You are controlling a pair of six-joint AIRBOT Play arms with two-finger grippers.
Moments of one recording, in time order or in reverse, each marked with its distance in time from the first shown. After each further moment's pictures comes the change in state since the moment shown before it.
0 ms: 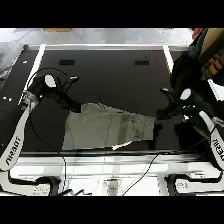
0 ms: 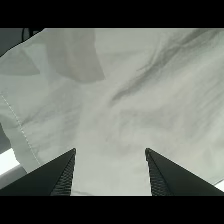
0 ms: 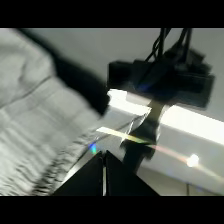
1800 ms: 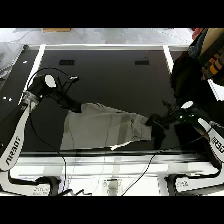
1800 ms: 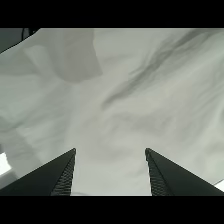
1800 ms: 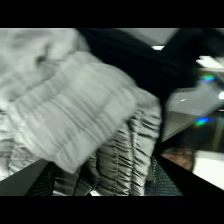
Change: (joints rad) left arm -0.001 0.000 0.000 0.000 0.000 0.000; right arm -0.067 -0.078 -0.231 0.456 0.018 0.046
